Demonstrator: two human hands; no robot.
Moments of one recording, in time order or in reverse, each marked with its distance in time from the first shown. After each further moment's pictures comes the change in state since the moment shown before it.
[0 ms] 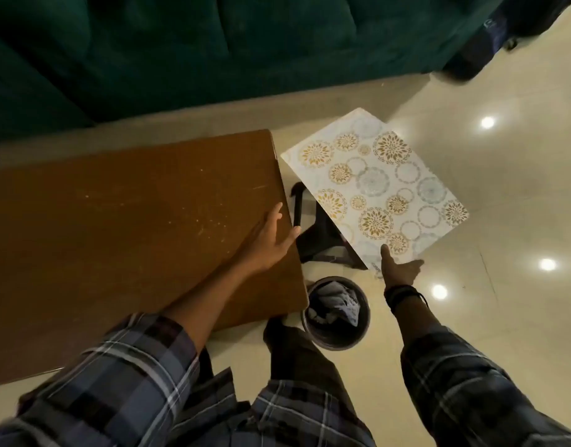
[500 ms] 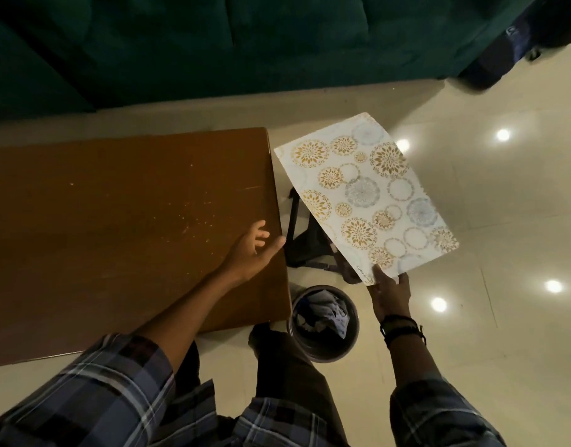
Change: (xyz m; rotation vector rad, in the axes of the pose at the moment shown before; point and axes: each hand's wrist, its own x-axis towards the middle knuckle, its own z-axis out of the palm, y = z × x) left_hand 0.017 -0.008 0.029 -0.289 0.078 -0.164; right_hand 0.007 -0.002 -0.021 0.623 -0.308 0.101
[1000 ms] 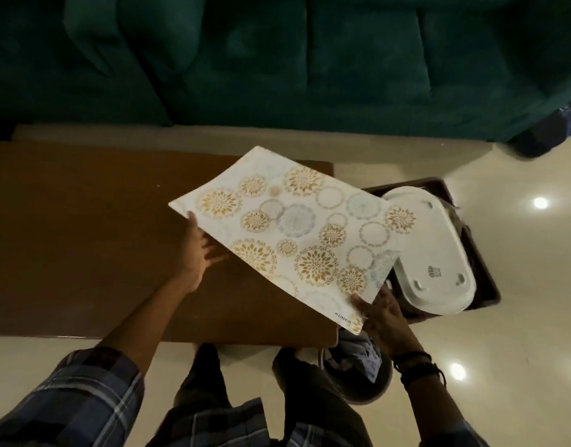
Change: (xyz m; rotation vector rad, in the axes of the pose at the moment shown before) left_hand -0.062 -0.074 -0.180 -0.718 0.435 -0.072; right_hand -0.111 0.028 0.095 -0.467 -0.749 -0.012
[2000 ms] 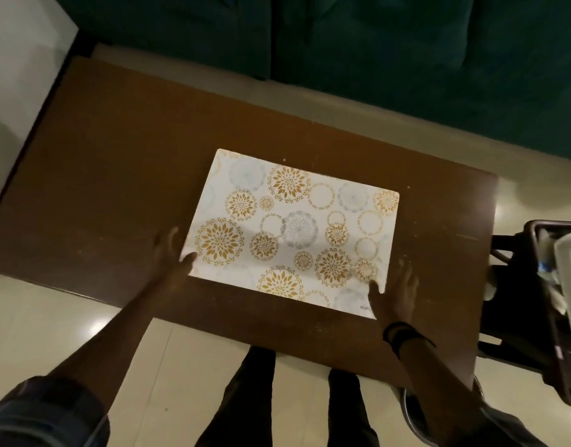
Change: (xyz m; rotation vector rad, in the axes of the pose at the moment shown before) left_hand 0.122 -0.106 -0.376 0.653 0.391 -0.023; right_hand 0.187 0.148 0.257 -1.171 0.401 -0.069
